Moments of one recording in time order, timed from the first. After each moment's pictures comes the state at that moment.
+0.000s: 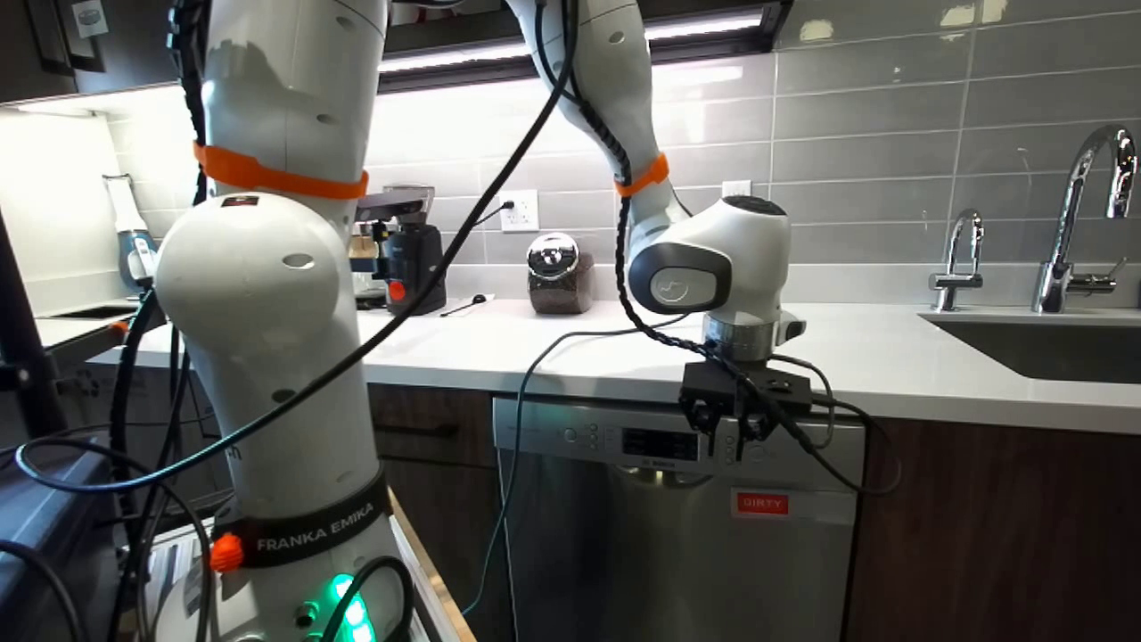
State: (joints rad) arm -0.14 0.26 -0.02 -2.47 0.60 2.79 -1.40
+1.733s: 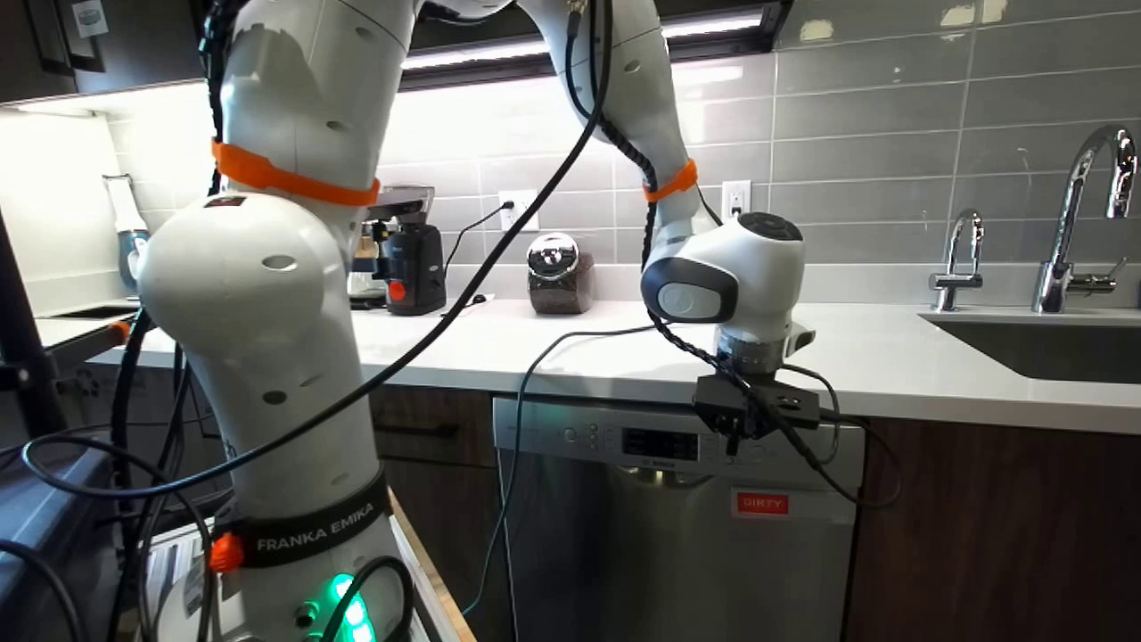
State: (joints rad) arm -0.22 0.35 0.08 -2.38 0.81 2.80 -1.59
